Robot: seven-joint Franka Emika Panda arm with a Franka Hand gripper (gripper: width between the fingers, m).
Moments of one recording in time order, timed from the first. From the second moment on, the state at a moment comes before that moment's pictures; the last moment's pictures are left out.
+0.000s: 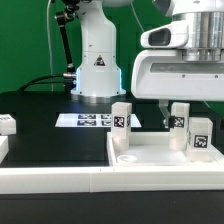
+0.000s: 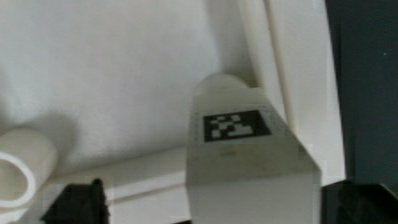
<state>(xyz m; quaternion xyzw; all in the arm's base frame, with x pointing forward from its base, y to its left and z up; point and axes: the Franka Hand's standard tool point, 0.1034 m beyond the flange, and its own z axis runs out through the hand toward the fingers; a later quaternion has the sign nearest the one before) 0.626 0.109 0.079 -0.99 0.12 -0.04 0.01</state>
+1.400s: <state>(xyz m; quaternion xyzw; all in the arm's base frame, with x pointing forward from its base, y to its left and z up) 0.622 0.088 0.079 -0.96 0.29 -0.04 0.00</state>
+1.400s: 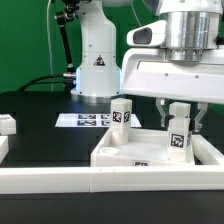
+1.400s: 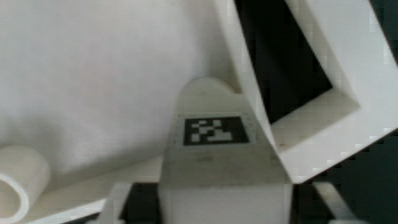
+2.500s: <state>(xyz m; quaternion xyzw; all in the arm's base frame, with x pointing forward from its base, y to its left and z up) 0.604 0.061 0.102 -0.99 0.15 -0.05 0.00</state>
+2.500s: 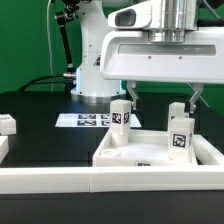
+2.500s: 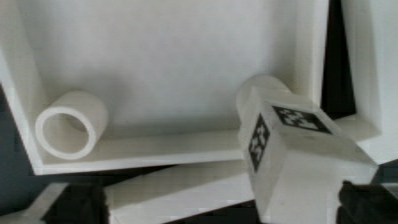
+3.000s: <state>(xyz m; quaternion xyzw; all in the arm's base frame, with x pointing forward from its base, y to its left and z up) 0.600 0.044 0.099 -1.00 -0.04 -0.05 -0.02</state>
